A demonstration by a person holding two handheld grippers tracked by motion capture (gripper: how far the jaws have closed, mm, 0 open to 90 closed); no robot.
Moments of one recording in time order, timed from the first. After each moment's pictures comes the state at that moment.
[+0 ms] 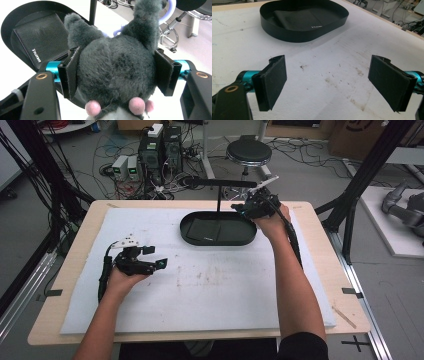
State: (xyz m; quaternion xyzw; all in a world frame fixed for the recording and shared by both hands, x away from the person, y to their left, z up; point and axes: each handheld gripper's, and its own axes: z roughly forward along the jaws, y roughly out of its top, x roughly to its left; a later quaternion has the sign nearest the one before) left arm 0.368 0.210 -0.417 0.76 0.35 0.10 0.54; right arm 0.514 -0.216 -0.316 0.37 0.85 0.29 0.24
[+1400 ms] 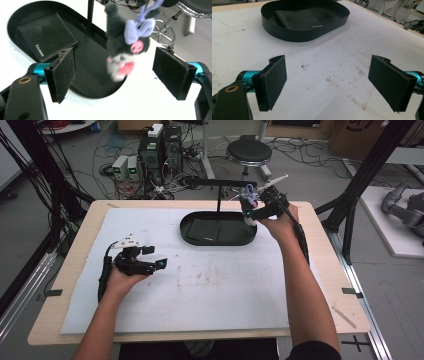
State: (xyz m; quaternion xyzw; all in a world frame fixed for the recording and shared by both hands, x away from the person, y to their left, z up) left arm 0.367 0.210 -0.415 0.76 0.35 0.11 0.54; right arm 0.495 -0.233 -0.298 0.38 0.84 0.30 0.25
